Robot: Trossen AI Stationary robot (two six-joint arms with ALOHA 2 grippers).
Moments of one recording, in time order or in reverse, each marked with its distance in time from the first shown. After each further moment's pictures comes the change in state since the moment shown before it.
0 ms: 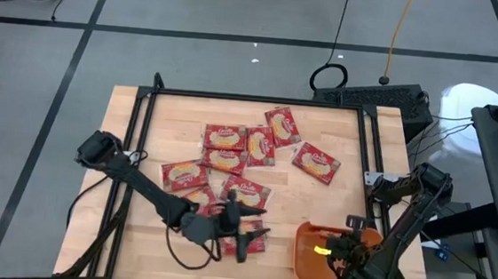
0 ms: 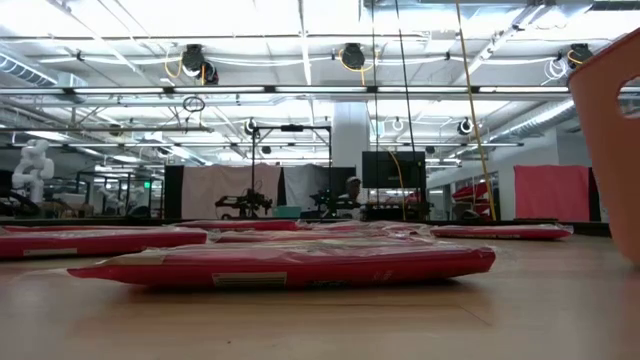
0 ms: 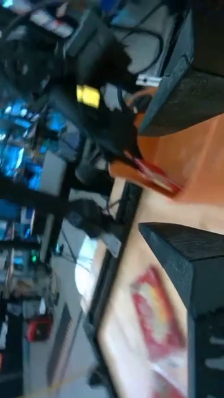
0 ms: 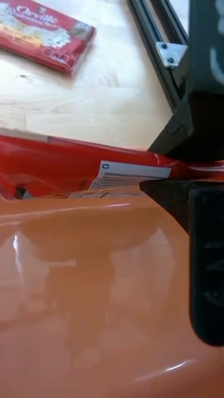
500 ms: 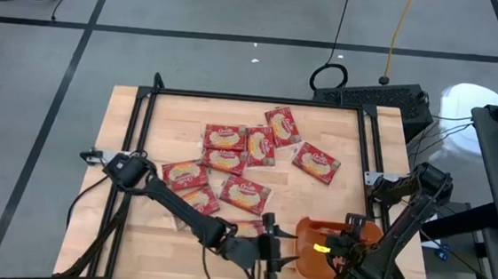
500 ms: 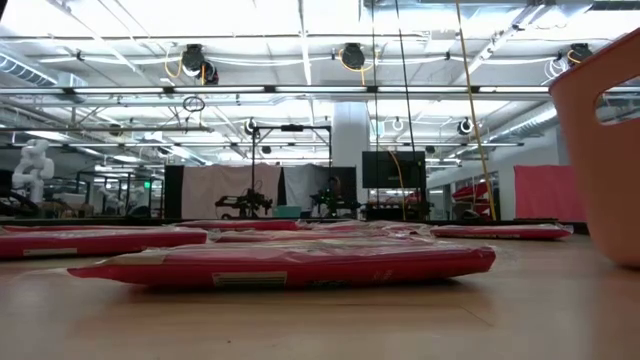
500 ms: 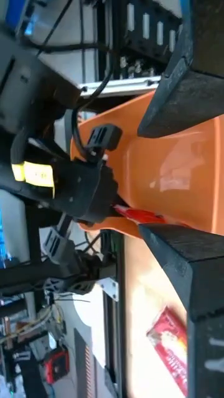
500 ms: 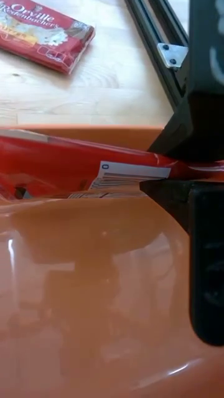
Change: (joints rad) left arm 0.032 0.378 0.447 -0.188 0.150 0.195; right arm -0.004 0.000 -0.080 0.050 0.001 -0.003
